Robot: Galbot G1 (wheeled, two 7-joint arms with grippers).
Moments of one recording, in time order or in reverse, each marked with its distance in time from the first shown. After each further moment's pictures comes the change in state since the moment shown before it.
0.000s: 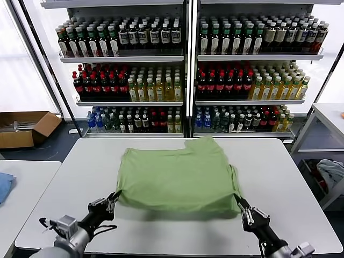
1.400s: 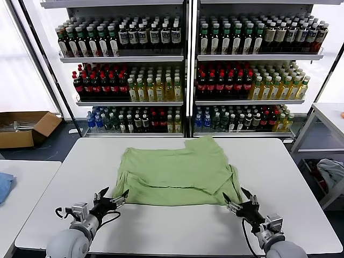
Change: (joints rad) left arm -0.100 -0.096 0.033 0.234 0.059 0.033 -0.037; right arm 0.148 -0.040 -0.116 -0.180 -0.252 -0.187 0.139
